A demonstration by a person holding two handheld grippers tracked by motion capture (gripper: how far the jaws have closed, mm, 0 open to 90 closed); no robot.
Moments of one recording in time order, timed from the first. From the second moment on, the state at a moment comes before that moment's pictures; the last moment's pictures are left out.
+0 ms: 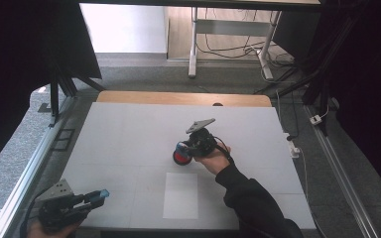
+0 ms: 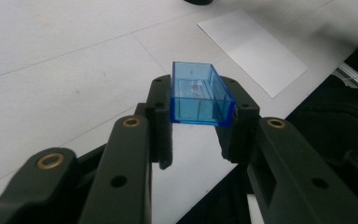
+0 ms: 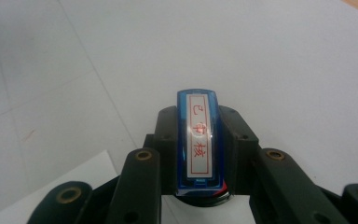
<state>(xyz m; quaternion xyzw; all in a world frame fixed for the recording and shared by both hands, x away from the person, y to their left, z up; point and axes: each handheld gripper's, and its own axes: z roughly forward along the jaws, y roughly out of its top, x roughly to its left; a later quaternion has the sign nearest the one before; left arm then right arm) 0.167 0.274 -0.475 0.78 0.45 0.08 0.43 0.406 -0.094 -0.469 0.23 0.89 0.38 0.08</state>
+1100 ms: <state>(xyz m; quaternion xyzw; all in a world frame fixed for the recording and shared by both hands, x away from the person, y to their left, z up) 0.168 0.275 -0.476 0.78 0.45 0.08 0.43 0.356 -0.118 -0.428 0.21 0.88 0.43 0.06</state>
